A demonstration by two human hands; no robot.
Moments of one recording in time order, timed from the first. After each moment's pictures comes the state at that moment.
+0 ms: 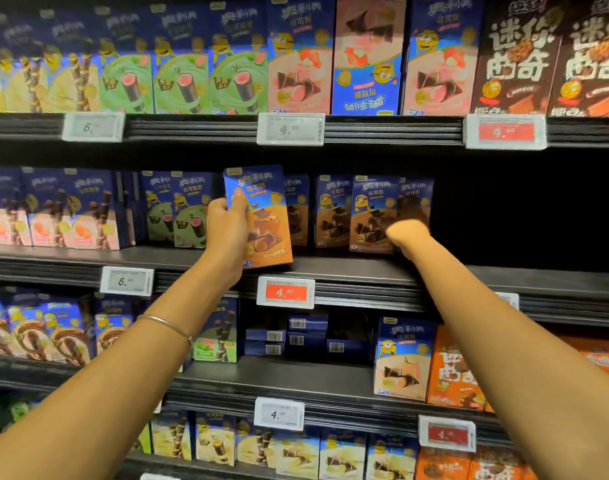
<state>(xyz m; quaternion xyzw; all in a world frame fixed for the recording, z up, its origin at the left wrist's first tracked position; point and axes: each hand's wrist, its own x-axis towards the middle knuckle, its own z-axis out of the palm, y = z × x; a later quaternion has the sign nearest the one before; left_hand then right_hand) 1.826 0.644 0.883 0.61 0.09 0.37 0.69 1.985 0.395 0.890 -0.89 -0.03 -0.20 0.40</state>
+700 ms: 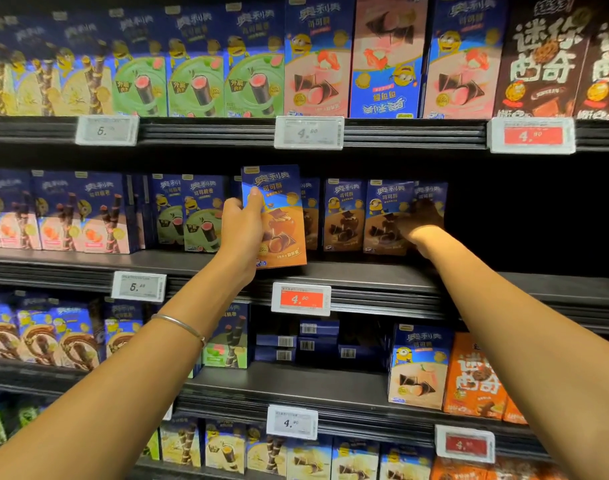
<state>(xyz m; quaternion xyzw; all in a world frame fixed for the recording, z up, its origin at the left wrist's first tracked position) 1.831 0.651 0.890 0.63 0.09 0.34 0.69 2.001 0.402 0.895 -0.86 -0.02 -0.24 0.45</state>
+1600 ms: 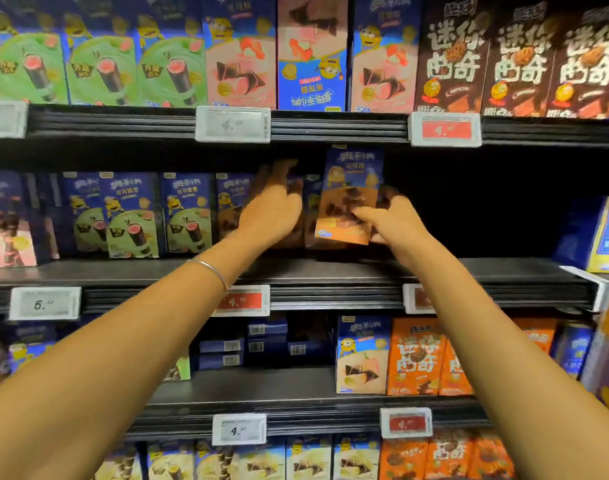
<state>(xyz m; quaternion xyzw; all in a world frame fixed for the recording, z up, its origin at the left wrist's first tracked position) 1.889 0.555 0.920 0.88 -0.06 0.34 0.33 1.916 0.351 0.897 -0.72 -0.14 -0.16 0.66</state>
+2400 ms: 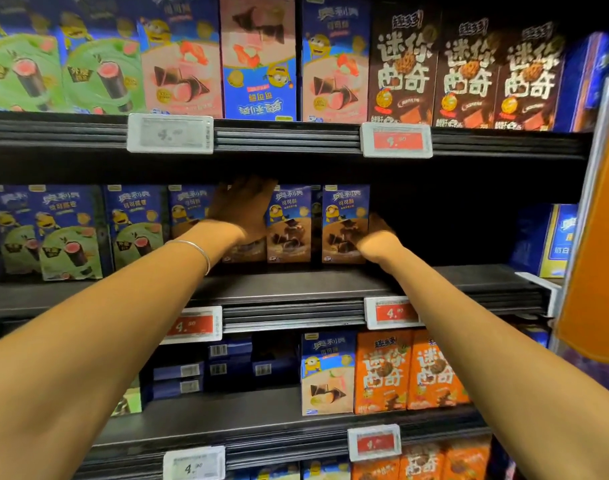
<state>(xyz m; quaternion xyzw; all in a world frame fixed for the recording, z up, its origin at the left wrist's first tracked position) 1.952 0.555 0.928 0.92 -0.10 0.37 -0.08 1.989 0.303 0.886 -0.92 -0.05 -0.22 0.32</state>
